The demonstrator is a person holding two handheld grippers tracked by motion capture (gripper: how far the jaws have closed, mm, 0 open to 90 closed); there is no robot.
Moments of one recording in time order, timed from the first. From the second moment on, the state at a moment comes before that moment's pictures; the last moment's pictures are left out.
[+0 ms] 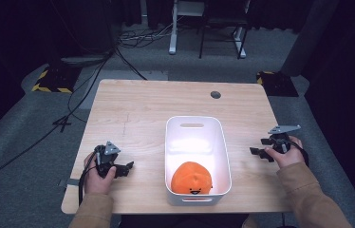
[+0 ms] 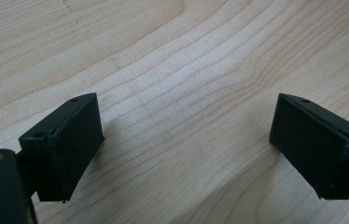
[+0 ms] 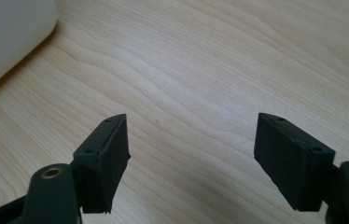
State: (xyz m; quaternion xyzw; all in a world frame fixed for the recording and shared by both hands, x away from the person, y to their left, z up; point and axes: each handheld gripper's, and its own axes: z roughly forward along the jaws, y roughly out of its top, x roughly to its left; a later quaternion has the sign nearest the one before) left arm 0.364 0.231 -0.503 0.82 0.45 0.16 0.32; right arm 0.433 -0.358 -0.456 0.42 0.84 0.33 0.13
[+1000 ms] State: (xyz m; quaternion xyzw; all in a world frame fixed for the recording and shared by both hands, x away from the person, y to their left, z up) left arm 0.364 0.231 -0.503 0.82 0.45 0.16 0.32; right arm 0.414 -0.364 -0.503 0.38 0.83 0.36 0.17
